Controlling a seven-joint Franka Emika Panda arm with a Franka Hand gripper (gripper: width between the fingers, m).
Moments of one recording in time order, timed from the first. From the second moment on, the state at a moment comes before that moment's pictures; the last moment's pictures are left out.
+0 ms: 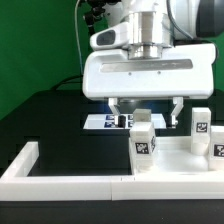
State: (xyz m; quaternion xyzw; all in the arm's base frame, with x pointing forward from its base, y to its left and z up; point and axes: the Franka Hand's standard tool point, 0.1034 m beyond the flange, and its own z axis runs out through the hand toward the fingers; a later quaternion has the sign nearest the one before) arm 0.622 -0.002 0.098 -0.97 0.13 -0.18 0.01
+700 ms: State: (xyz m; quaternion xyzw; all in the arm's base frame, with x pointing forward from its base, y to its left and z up) arm 0.612 0.001 0.097 -0.98 0.15 0.07 0.09
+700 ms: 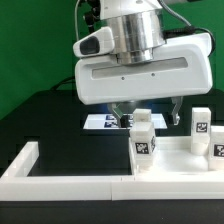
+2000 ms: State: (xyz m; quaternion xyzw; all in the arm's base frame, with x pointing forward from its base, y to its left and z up) arm 0.627 0.001 0.092 -0.86 0.51 0.02 0.06
